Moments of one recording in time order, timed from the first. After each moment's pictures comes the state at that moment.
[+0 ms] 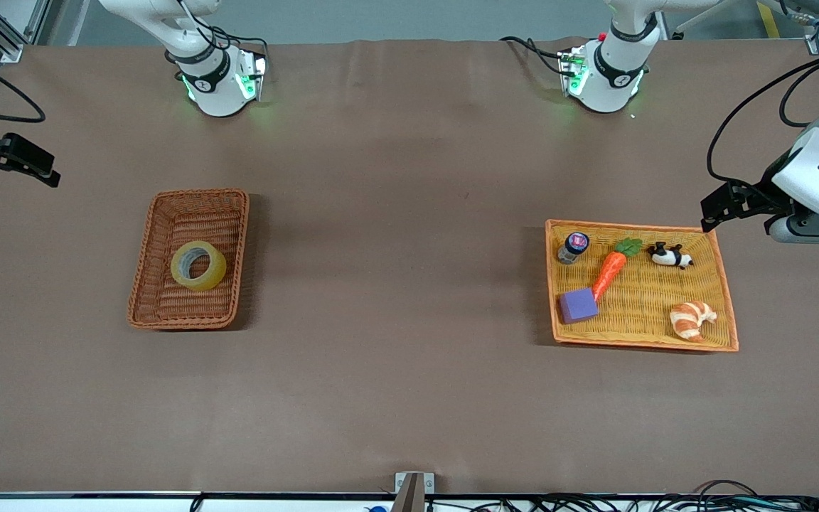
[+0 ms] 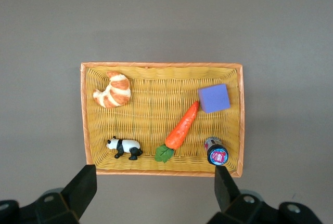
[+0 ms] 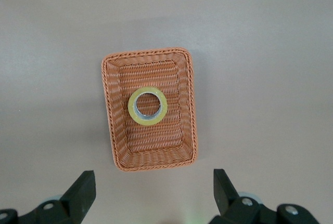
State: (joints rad) left arm -0.06 0.04 -0.04 -1.65 0.01 1.76 -0.03; right arm 0.00 0.00 -0.01 -1.50 -0.02 1.47 0.05
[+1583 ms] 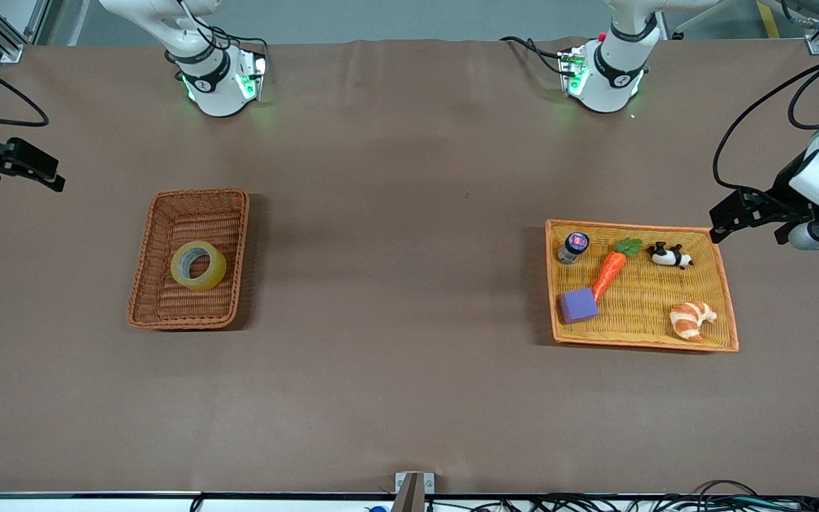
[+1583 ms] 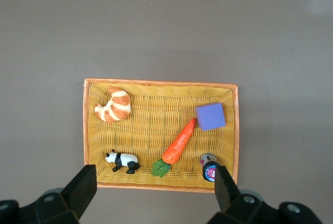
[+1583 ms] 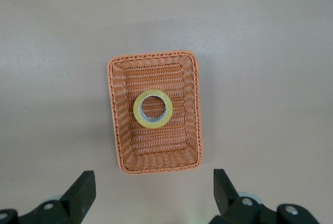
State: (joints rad) left arm -0.06 0.07 -0.04 -1.58 0.01 1.78 -0.06; right arm 0.00 0.01 -0.01 -1.50 -0.01 1.48 0.04
